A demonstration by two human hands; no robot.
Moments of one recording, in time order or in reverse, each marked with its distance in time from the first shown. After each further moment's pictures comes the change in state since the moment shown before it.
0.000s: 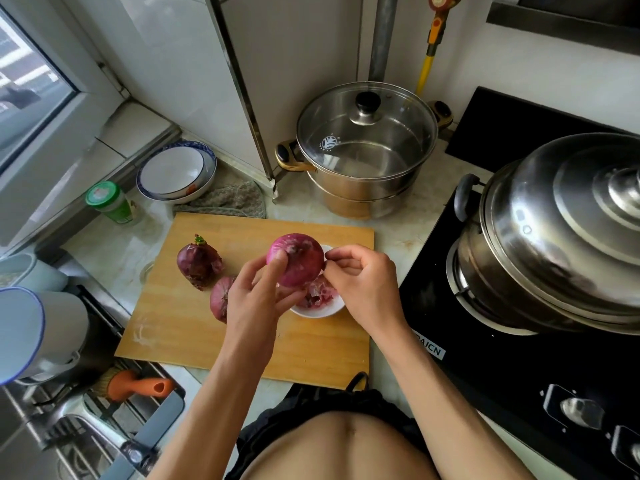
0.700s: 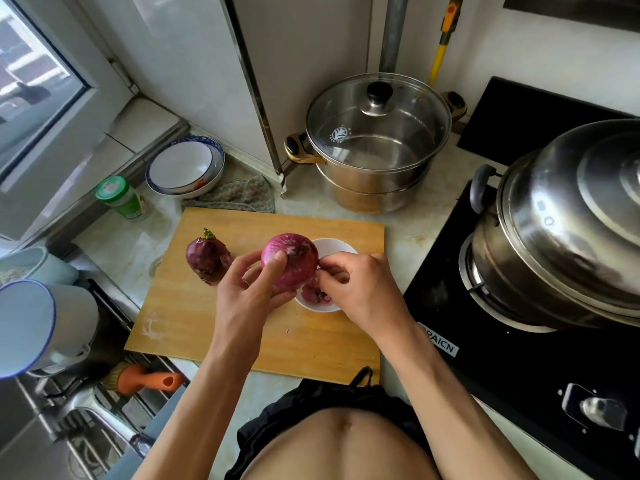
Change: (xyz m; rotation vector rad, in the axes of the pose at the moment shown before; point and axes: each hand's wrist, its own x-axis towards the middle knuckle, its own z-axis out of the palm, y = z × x) left_hand -0.001 0.007 -0.021 0.122 0.025 0.077; right_hand -0.002 0.010 0.014 -0.277 -0.120 -0.299
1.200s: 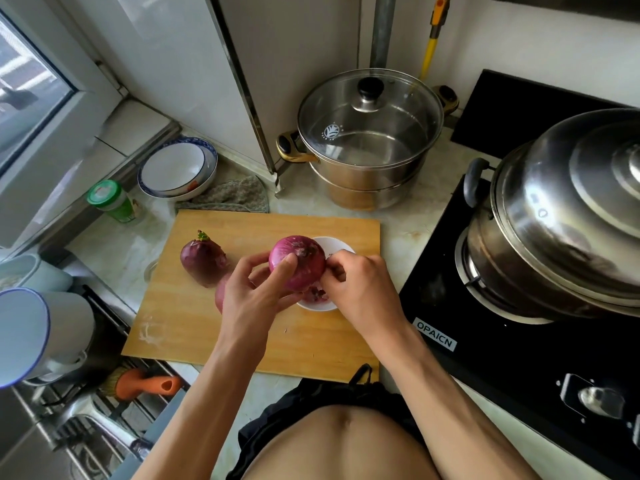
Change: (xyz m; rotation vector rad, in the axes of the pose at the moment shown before) left_hand 0.001 -0.005 0.008 0.057 -0.040 -0.008; right_hand -0.001 0.015 0.009 -0.161 0.065 0.047
